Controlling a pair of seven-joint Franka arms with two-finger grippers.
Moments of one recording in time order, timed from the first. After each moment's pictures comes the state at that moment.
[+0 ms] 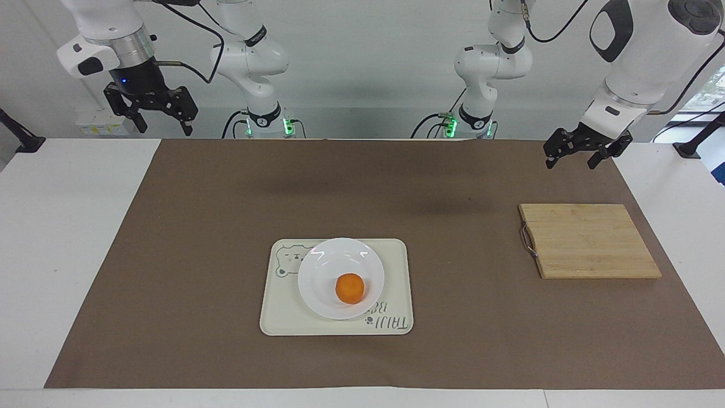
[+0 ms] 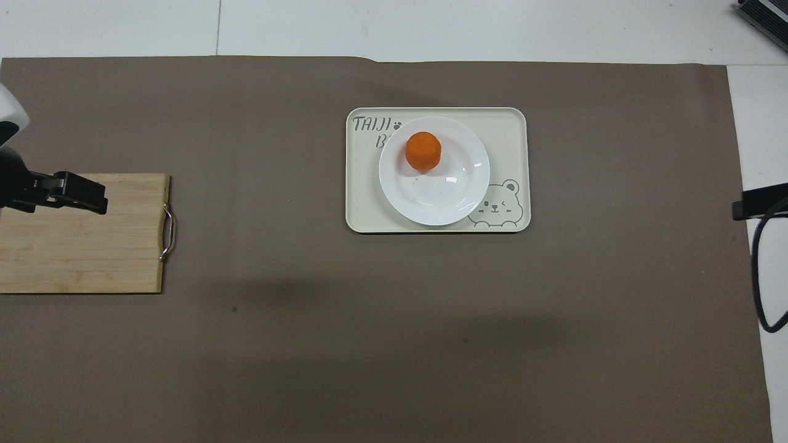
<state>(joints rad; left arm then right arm) -0.06 0.03 -0.01 -1.58 0.01 1.56 0.02 0.05 -0.09 -0.08 -1.58 -0.05 1.52 0.01</state>
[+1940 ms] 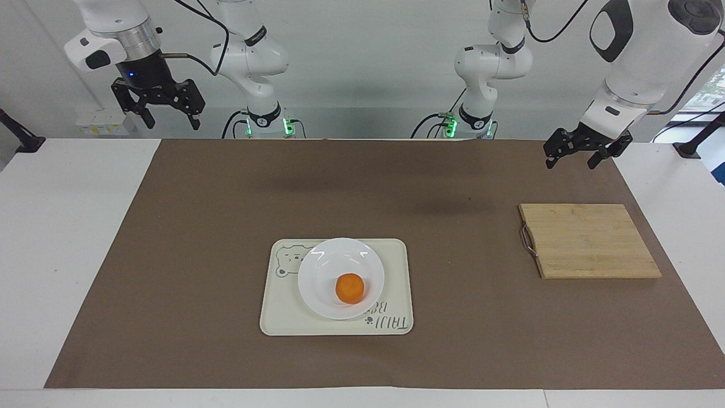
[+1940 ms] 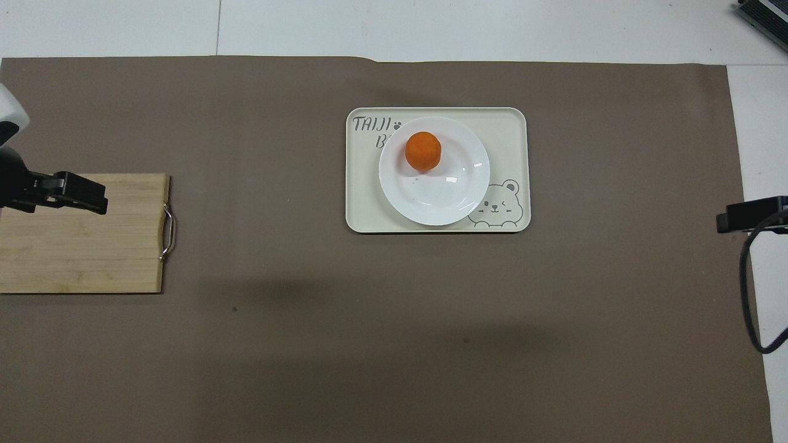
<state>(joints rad) -0.06 0.03 -0.01 -1.58 0.01 1.56 0.02 0.04 -0.10 -0.08 -1.57 -0.02 1.50 0.01</state>
